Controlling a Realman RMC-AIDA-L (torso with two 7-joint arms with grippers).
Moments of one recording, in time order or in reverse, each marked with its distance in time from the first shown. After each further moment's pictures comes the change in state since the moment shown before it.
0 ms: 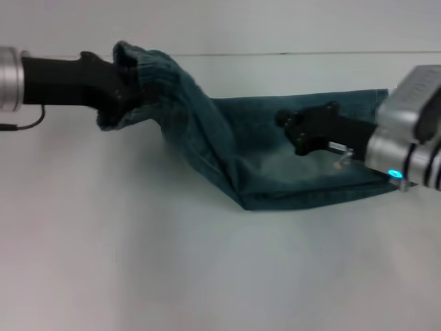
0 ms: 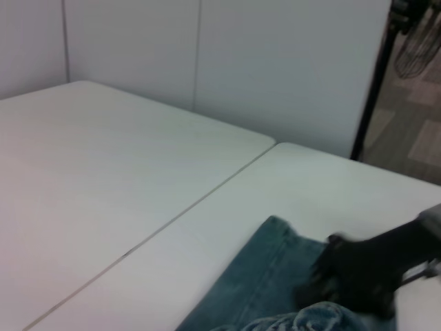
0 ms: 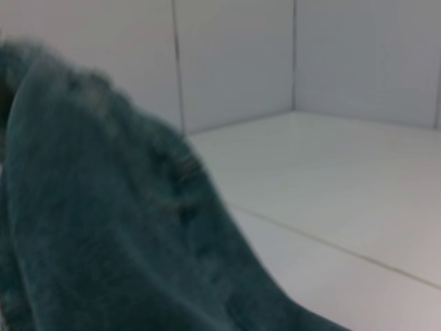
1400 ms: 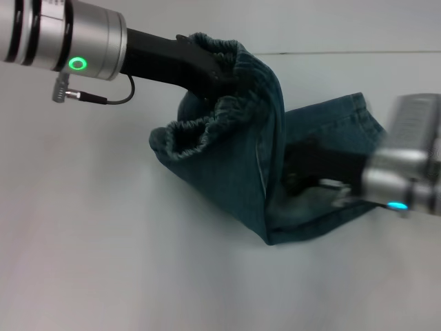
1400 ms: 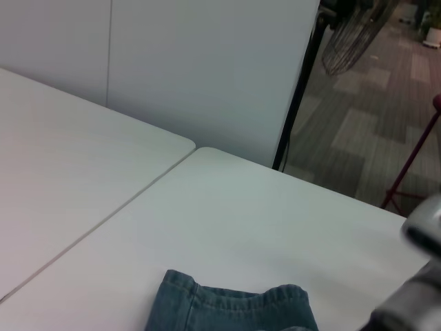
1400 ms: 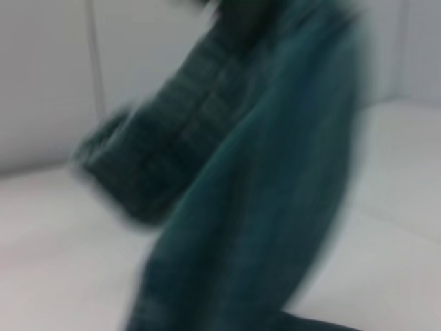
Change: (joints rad) left arm -0.153 -0.034 0.200 -0.002 0.008 -0.052 -0.249; right arm -0.075 -0.010 -0.197 -0.035 0.046 -0.152 0.010
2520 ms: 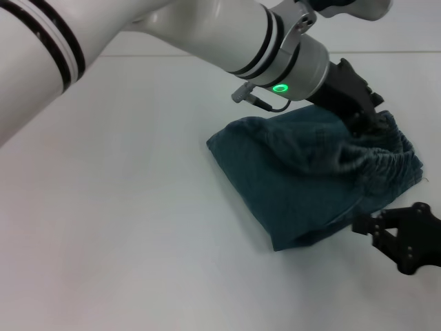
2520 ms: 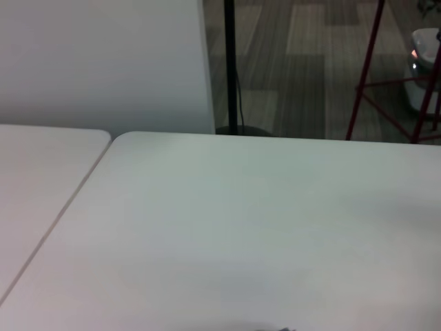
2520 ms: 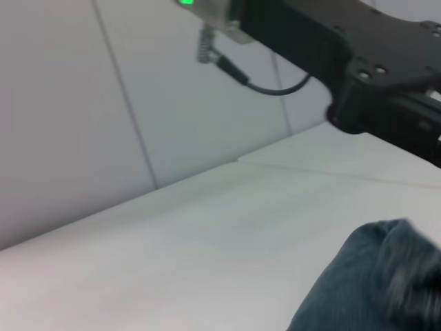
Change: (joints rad) left arm -0.340 -0.013 0.599 -0.402 -0.107 -0.578 0.011; right arm -0.395 -0.033 0.080 -0.323 -0.110 -0.454 0.221
